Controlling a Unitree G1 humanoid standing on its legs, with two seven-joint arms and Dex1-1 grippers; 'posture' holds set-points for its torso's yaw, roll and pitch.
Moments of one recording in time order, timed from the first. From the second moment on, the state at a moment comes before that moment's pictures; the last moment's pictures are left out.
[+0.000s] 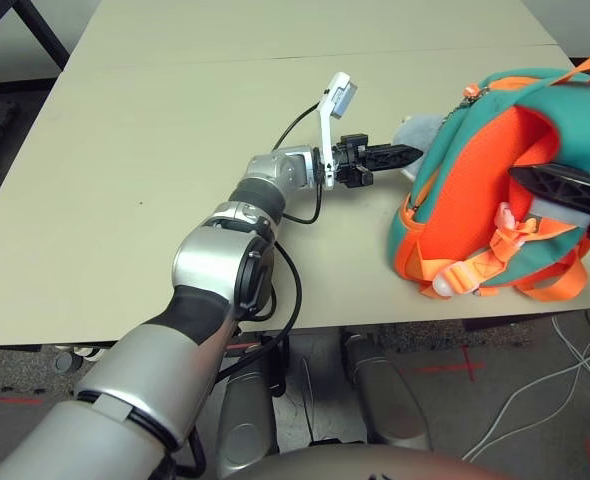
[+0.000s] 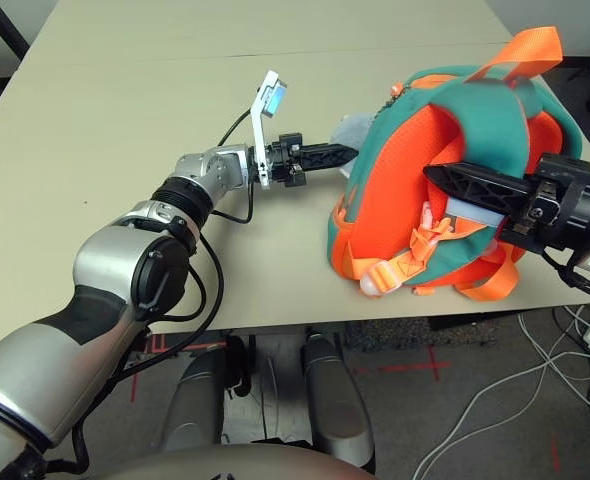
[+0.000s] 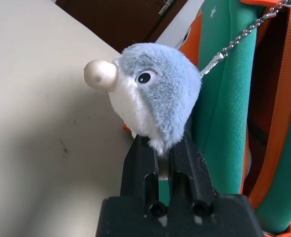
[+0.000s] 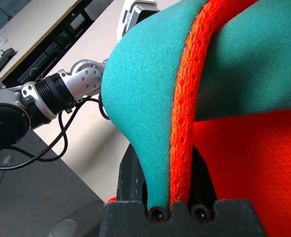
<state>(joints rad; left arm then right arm) -1.33 -0.02 0.21 1.29 -0.23 0.36 -1.22 -0.09 -1.15 -0.68 -0.39 1.70 1.06 0.36</state>
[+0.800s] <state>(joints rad) -0.83 0.33 -0.26 0.17 -0.33 0.92 -1.46 -0.20 -1.01 -0.52 -0.32 1.45 1.00 0.50</state>
